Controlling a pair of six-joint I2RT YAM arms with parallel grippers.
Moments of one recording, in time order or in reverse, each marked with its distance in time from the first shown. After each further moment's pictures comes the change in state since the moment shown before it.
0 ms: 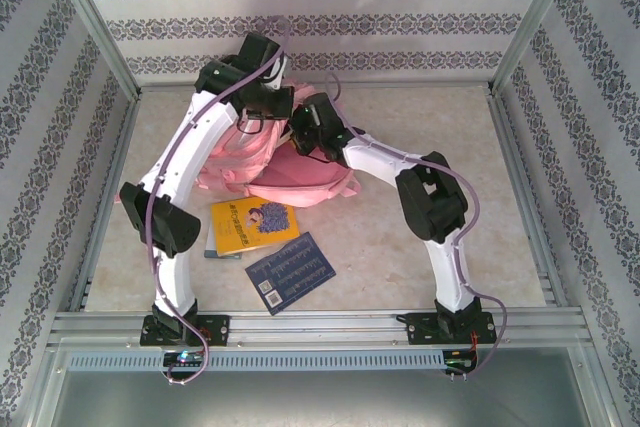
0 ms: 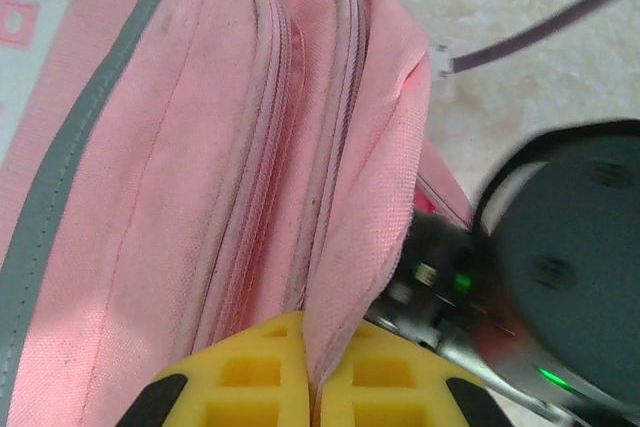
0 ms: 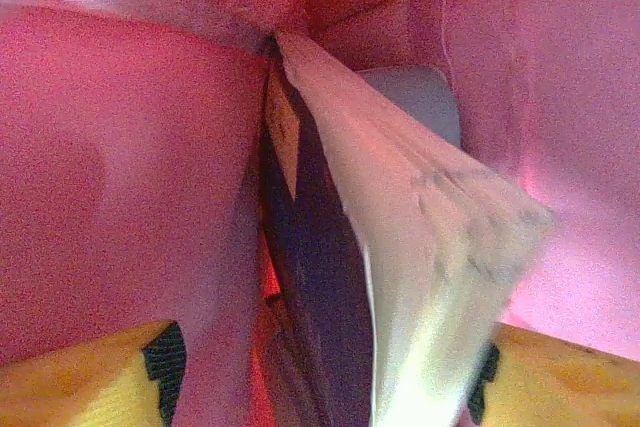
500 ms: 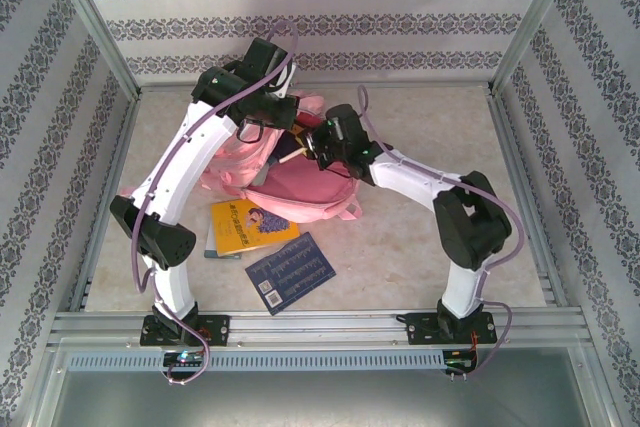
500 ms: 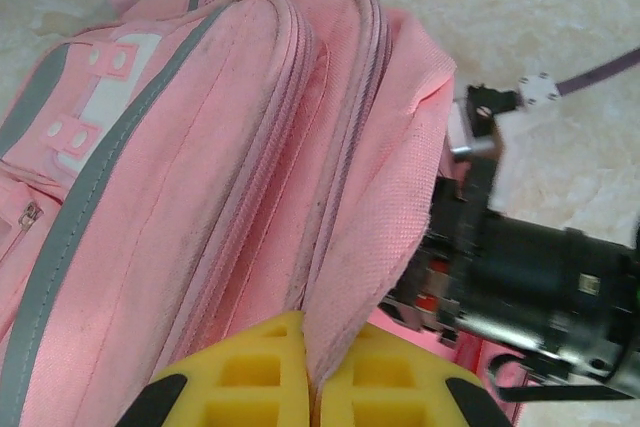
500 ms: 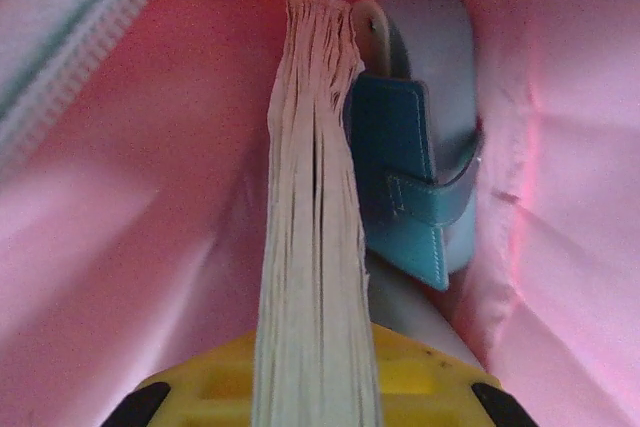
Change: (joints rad) left arm -0.104 -0.093 -0.008 -0.077 -0.111 0.076; right arm 0.007 -0.269 -0.293 0.030 -0.023 0.259
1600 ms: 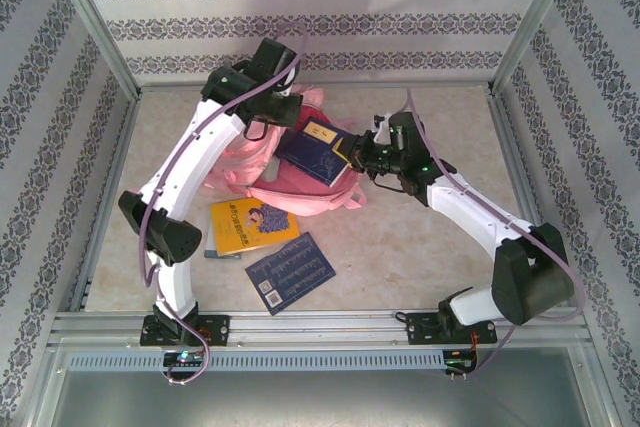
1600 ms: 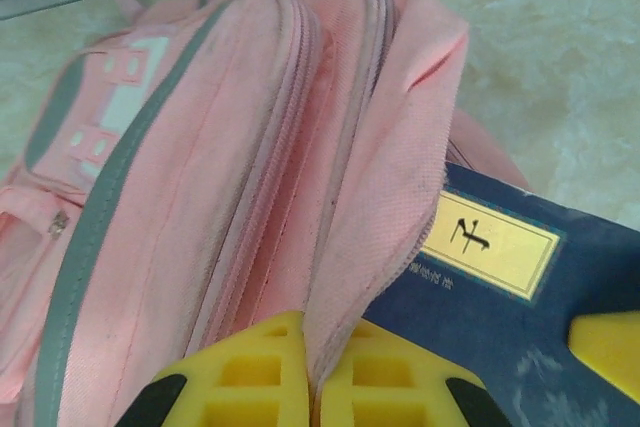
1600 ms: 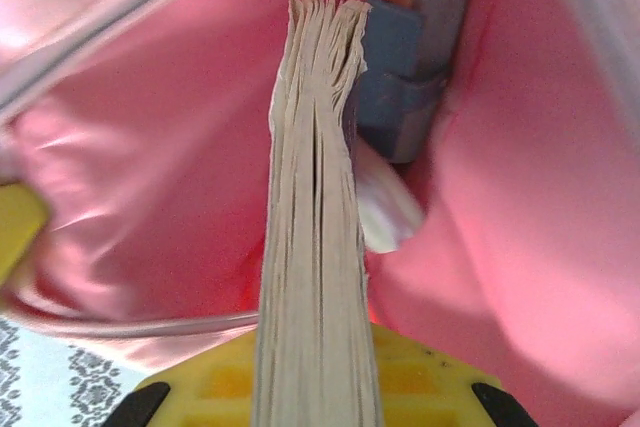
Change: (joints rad) left arm -0.015 0.031 0.025 0.007 -0.103 0.008; right arm -0.199 -0.431 -0.346 -0.048 -0.340 -0.474
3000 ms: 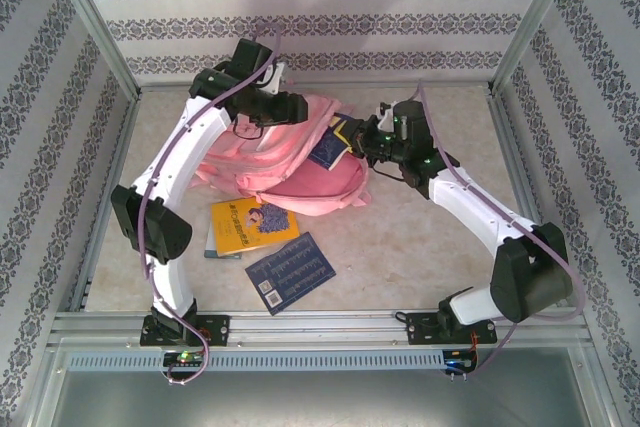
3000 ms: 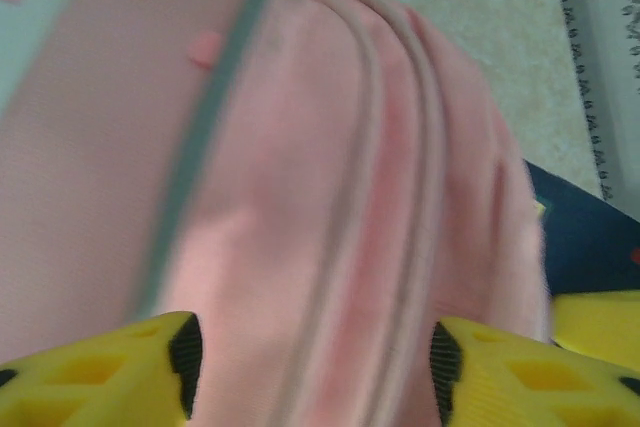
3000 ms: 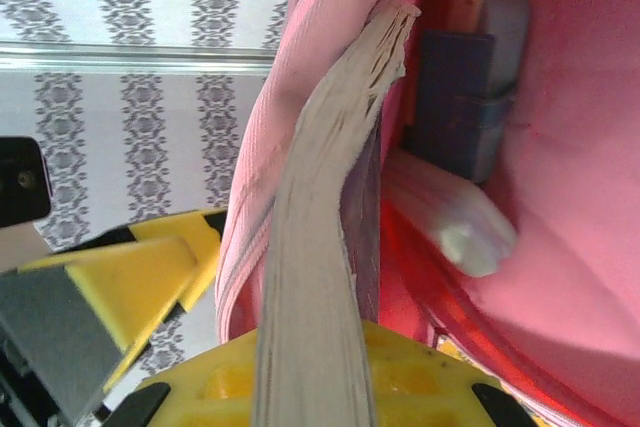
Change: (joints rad) left arm 0.122 -0.023 -0.173 0.168 0.409 -0.148; right arm -0.005 0.004 0.086 0.045 0.023 0.156
